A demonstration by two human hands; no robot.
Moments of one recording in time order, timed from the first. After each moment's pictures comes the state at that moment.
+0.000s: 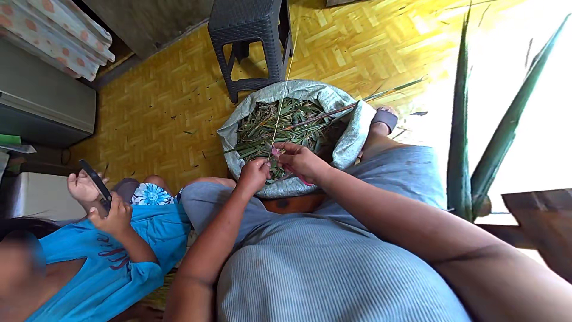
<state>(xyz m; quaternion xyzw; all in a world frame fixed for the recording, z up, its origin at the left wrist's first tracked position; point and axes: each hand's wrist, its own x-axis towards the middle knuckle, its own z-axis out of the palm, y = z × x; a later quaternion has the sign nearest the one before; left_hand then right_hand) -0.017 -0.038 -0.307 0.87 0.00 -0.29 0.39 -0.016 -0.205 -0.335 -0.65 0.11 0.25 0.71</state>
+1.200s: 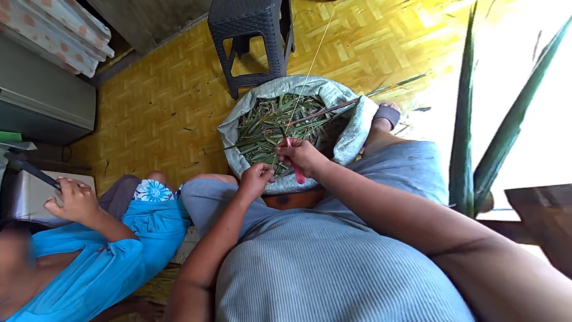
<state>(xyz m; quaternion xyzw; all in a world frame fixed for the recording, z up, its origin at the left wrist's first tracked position) -0.045 -0.033 -0.308 0.85 0.03 -0.29 0.44 -0.009 -0.202 -0.347 -0.58 0.16 0.23 0.77</state>
